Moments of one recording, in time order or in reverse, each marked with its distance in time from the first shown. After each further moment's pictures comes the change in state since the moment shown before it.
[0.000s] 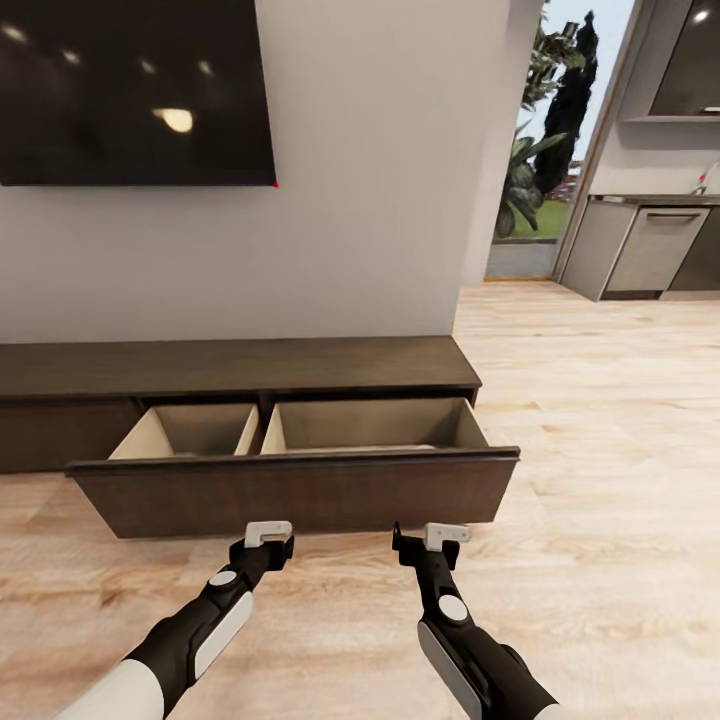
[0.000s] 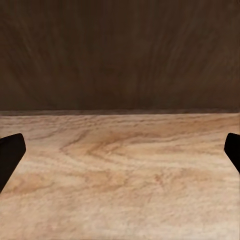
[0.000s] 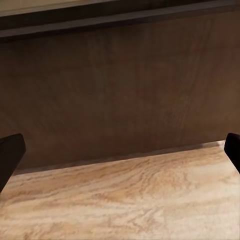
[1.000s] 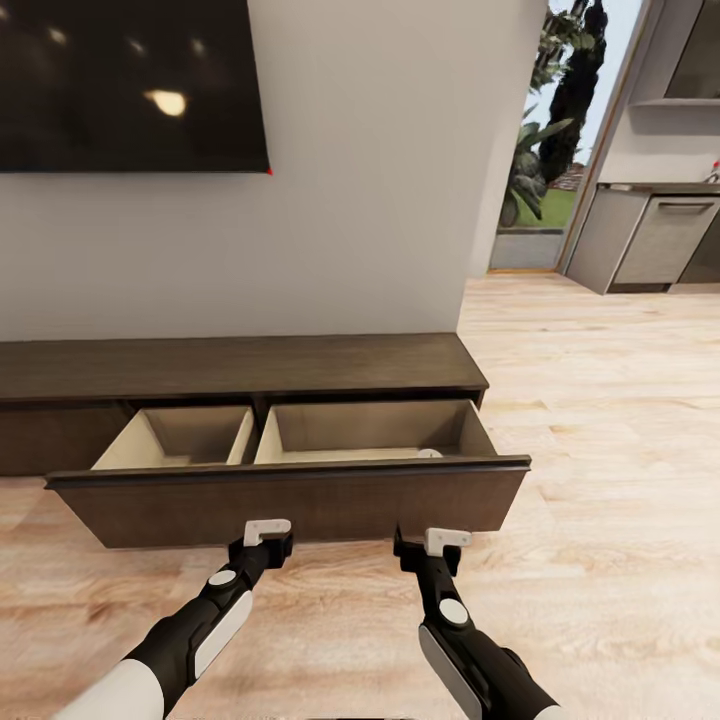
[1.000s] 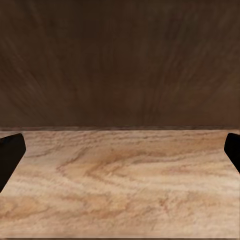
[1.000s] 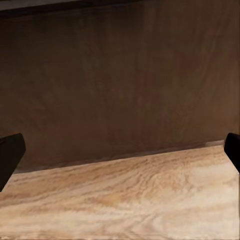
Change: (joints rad) left arm 0.000 0.000 0.006 -0.002 0.001 -0.013 0.006; right arm 0.000 0.001 -0.002 0.031 -0.005 0.008 0.002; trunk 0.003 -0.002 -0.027
